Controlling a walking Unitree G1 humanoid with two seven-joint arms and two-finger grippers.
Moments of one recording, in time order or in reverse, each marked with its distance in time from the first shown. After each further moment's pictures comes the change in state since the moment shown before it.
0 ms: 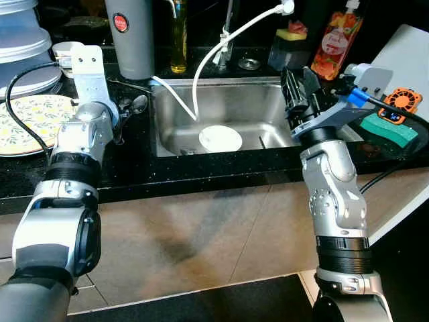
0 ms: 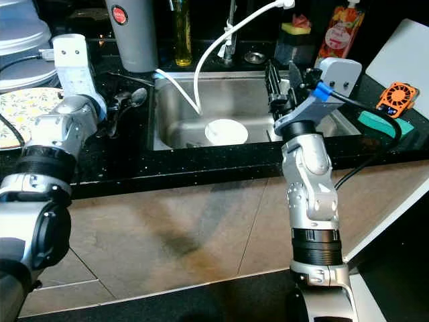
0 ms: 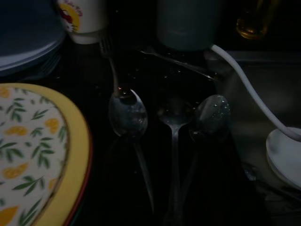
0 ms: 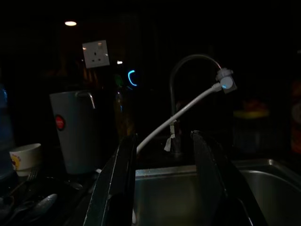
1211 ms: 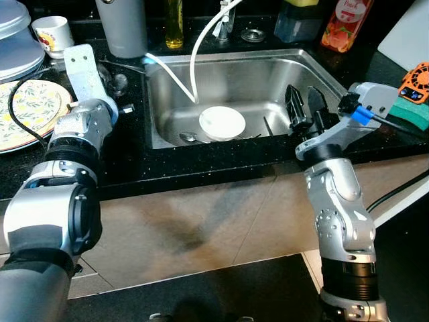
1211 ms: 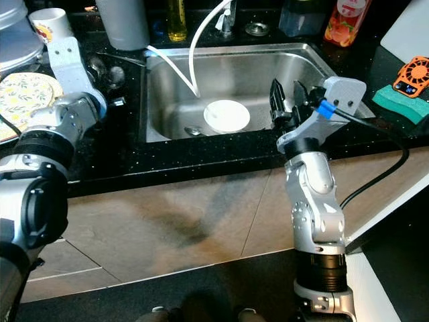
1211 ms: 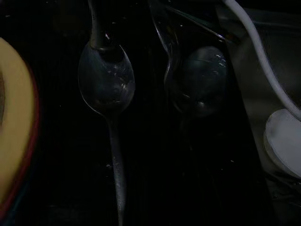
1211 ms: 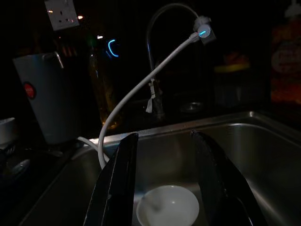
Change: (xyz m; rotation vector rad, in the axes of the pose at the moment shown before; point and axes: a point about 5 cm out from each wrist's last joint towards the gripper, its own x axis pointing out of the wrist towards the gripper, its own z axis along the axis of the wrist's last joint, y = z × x) left arm 0.007 0.004 0.002 -0.114 0.057 0.007; right arm -0.022 0.001 0.001 0.002 0.043 -0.050
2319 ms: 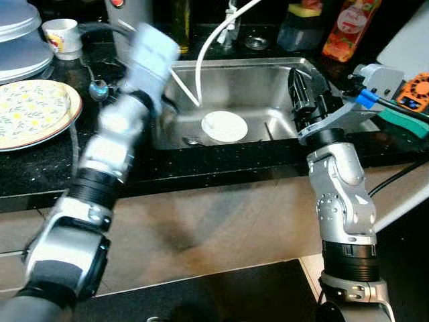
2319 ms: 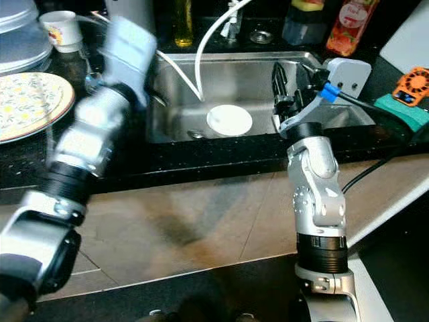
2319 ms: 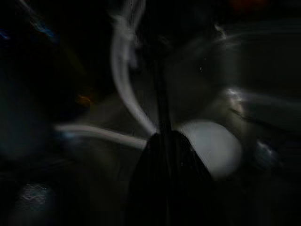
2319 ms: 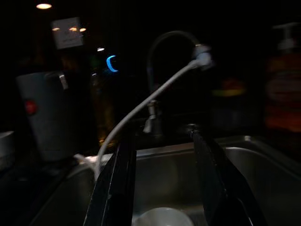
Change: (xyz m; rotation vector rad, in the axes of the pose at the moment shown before) left arm -0.043 -0.095 -0.017 0.551 -0.379 -0.629; right arm 0.015 -0.005 0.007 -0.023 -0.043 0.010
